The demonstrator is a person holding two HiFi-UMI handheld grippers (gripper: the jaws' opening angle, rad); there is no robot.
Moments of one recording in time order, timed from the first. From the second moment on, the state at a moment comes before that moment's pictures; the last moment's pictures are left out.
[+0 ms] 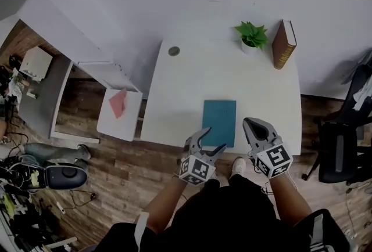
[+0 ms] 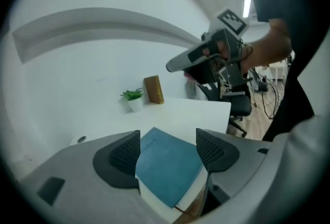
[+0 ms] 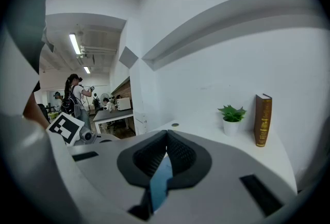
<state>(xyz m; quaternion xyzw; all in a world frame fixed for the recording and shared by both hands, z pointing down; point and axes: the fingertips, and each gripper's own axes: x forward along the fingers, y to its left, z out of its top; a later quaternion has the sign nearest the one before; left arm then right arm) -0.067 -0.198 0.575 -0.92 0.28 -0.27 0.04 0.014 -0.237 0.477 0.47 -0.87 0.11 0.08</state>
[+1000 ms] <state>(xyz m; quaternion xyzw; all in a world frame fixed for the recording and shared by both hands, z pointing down) -0.011 -0.163 0.695 -0.85 0.11 -0.49 0.14 0.073 -0.213 0.475 0.51 -0.85 0.10 0.03</state>
